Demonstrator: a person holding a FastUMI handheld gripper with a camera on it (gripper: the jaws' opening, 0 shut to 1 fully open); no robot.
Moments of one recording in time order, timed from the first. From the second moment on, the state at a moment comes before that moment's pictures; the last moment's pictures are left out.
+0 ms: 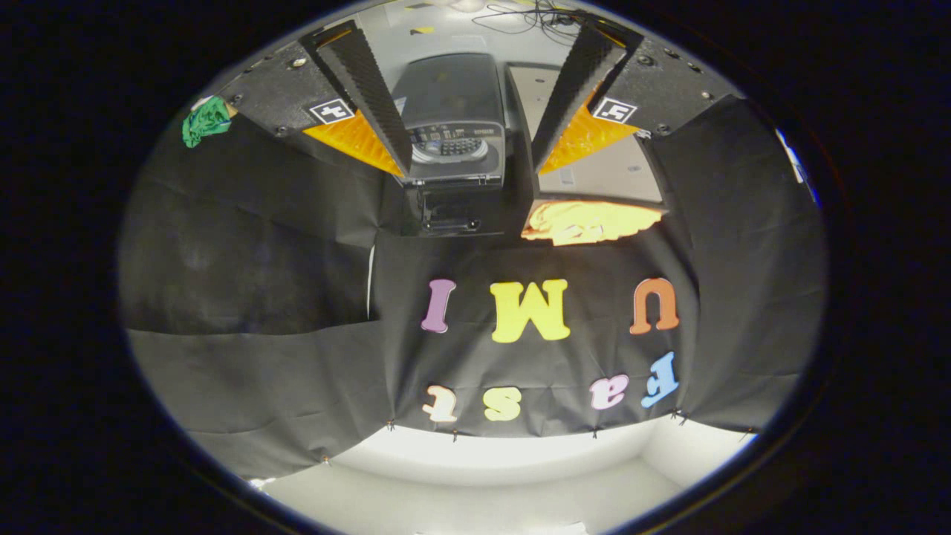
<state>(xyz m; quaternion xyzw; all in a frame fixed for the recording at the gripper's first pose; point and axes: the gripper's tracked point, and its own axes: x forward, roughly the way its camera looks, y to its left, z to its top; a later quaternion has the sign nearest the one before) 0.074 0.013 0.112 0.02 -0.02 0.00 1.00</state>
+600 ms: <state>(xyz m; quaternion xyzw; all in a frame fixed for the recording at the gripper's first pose) 0.242 0.115 0.244 0.01 -0.03 0.09 1.00</state>
